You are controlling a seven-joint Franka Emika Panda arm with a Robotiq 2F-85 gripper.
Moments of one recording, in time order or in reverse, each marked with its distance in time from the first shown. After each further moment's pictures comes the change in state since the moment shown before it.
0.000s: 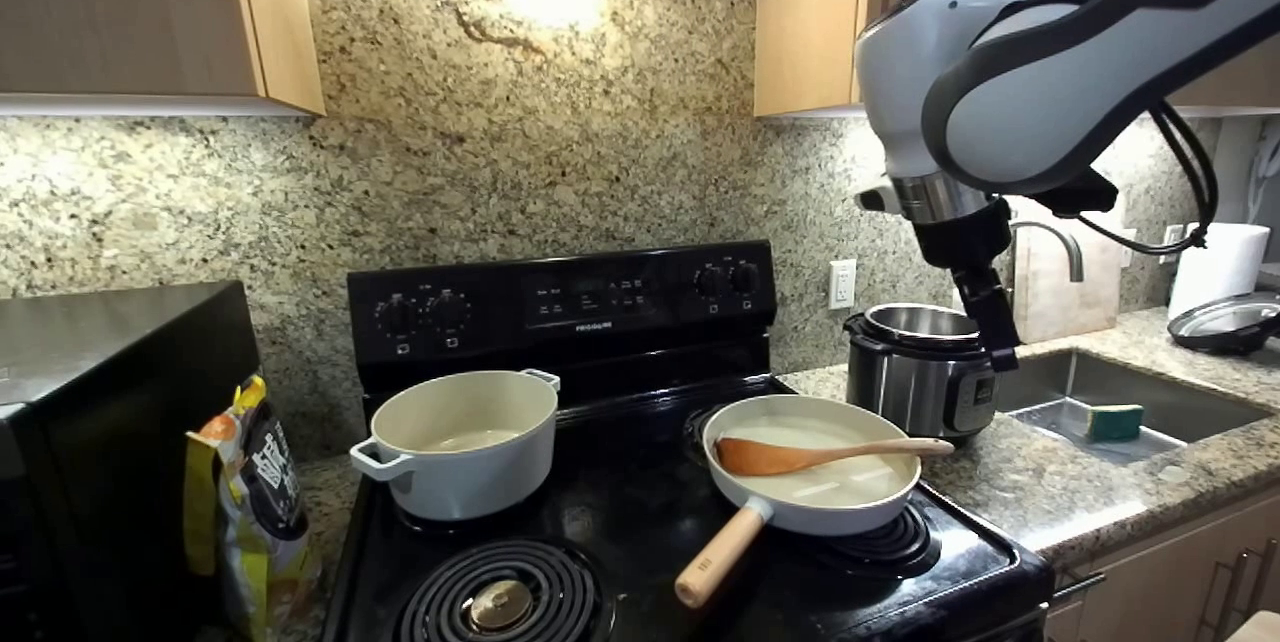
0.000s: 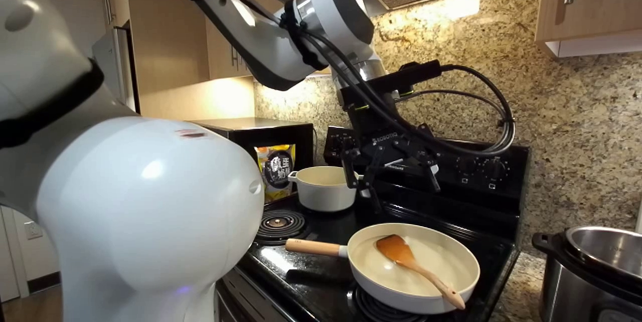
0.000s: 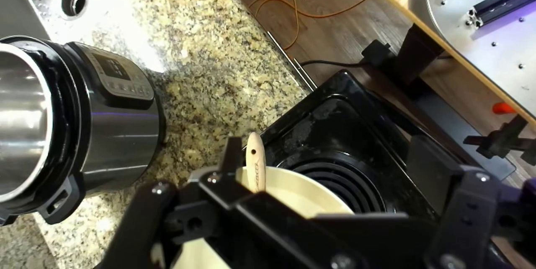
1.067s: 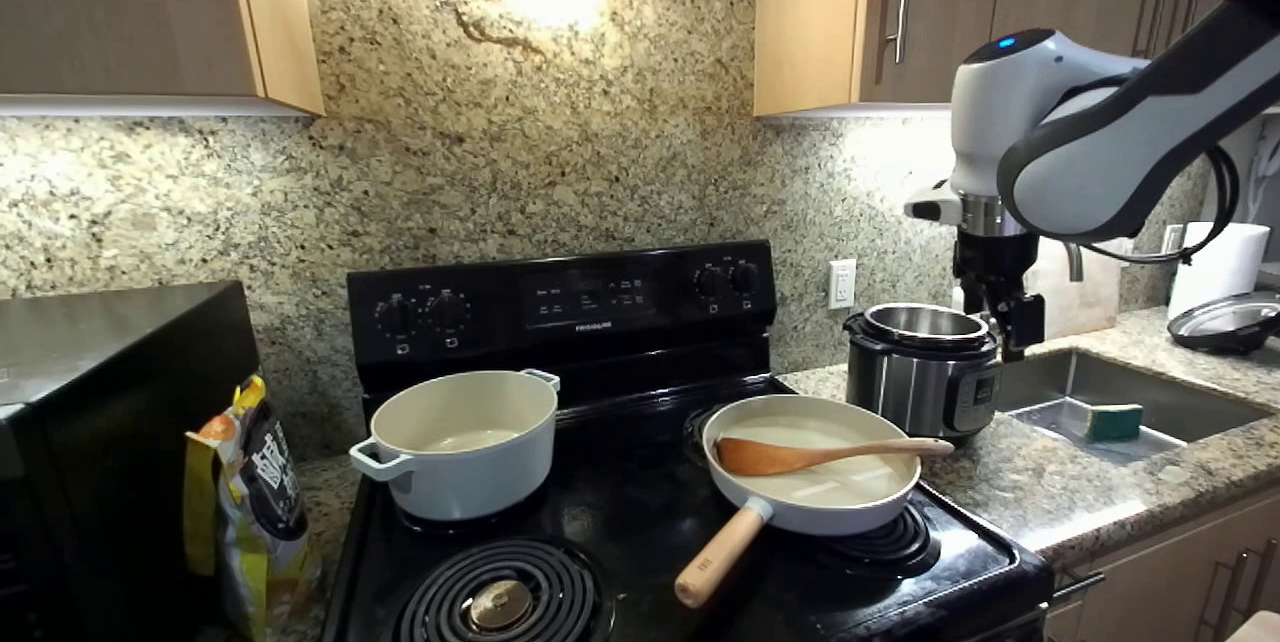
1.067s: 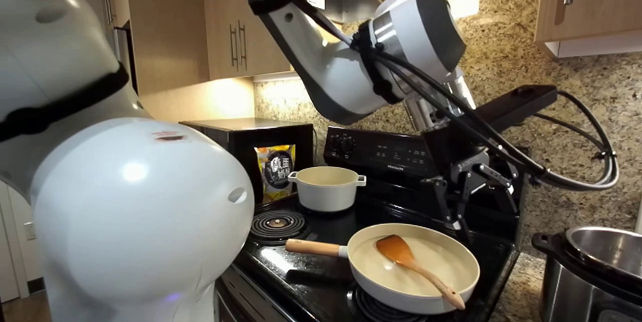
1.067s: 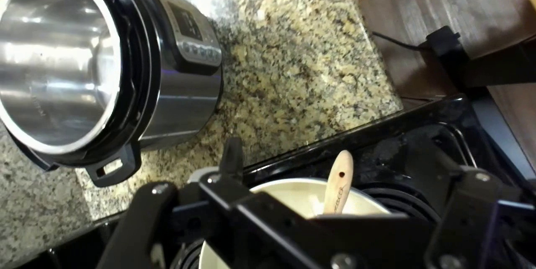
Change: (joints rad) arm -0.125 0.169 -0.305 0.017 -0.223 0.491 -0.377
